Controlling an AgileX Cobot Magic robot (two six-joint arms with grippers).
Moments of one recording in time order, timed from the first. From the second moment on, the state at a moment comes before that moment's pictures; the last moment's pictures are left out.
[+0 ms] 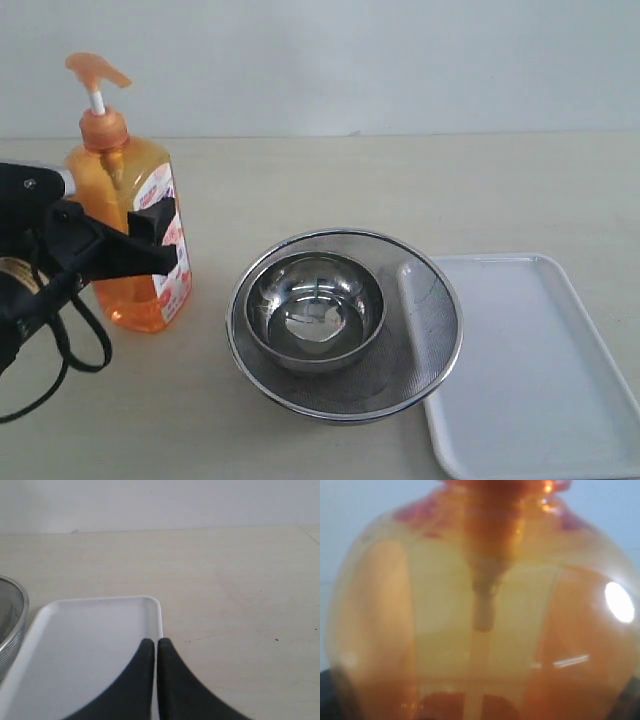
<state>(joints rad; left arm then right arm) -0.37 1.77 -0.40 -0.17 -1.10 0.07 0.03 0.01 -0.01 0.06 0.34 0.00</state>
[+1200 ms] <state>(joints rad) -0.87 1.59 -0.37 -1.07 -1.03 0.78 0.03 0.01 -0.01 0.06 0.34 0.00</state>
